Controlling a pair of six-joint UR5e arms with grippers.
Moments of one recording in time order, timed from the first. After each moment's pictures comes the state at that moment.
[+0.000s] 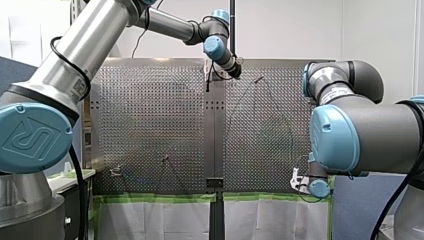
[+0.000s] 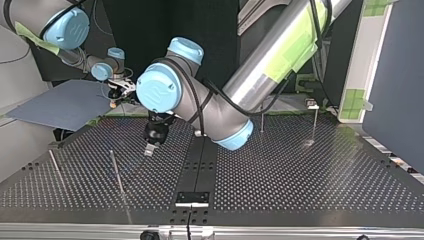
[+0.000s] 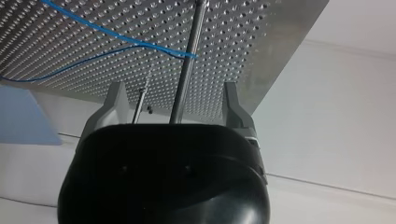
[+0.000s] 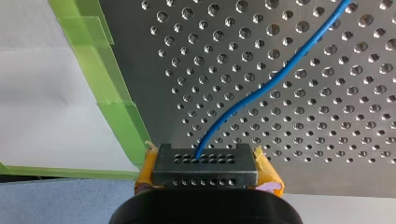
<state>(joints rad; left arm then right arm) -0.69 -2.08 -0.99 -3.35 -1.78 -1.68 1.63 -0.40 1.45 -0.82 1.54 1.69</state>
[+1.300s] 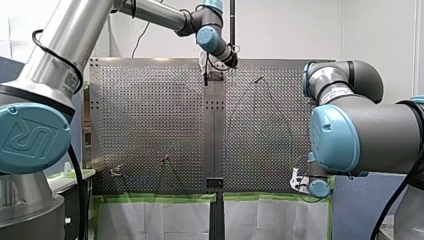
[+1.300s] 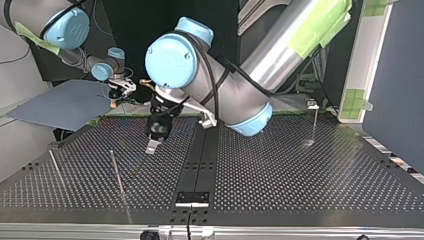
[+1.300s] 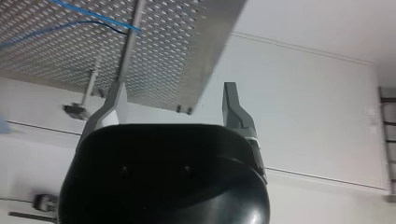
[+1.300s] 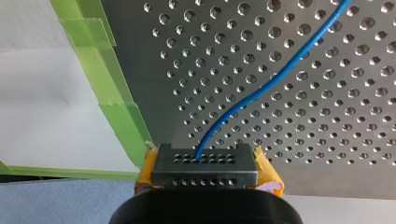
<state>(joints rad) -0.70 -1.93 -1.14 -3.24 -1.80 -1.79 1.63 -0.40 1.45 -0.82 1.54 1.69</state>
